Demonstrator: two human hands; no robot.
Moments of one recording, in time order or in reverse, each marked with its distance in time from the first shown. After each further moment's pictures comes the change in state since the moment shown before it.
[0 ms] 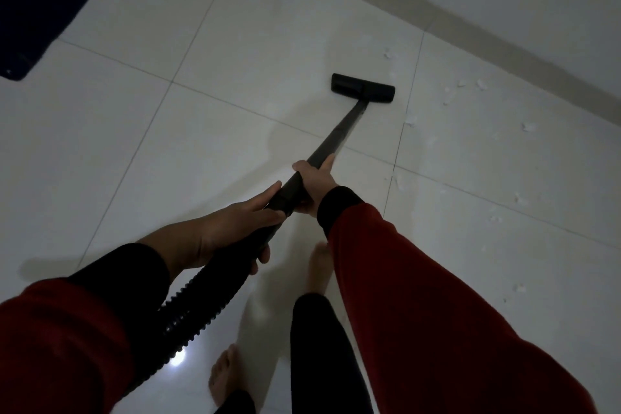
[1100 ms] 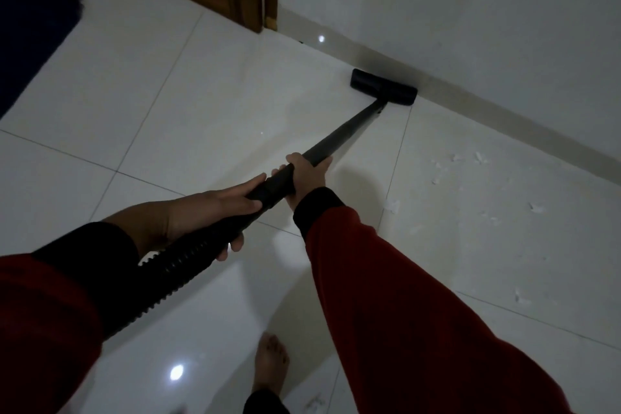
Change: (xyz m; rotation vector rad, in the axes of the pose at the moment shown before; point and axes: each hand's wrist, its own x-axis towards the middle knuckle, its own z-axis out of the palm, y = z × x) left_hand 0.200 0.284 -0.094 0.084 0.041 -0.031; right_hand 0.186 -0.284 -0.085 0.520 0.002 -0.018
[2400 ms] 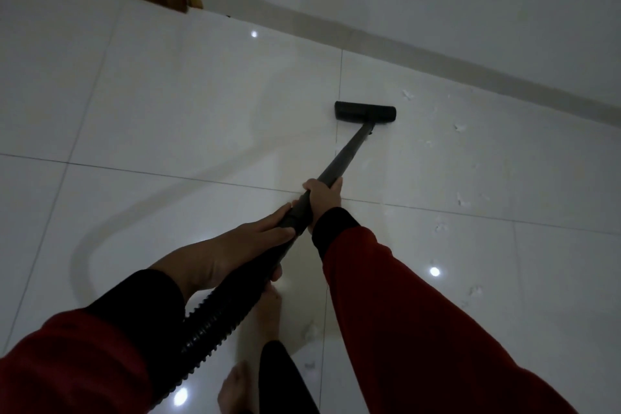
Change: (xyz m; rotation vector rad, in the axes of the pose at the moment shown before) left_hand -0.067 -0.086 0.172 -0.126 -0.223 0.032; right_hand -0.143 0.086 -0.150 -0.039 0.322 -0.077
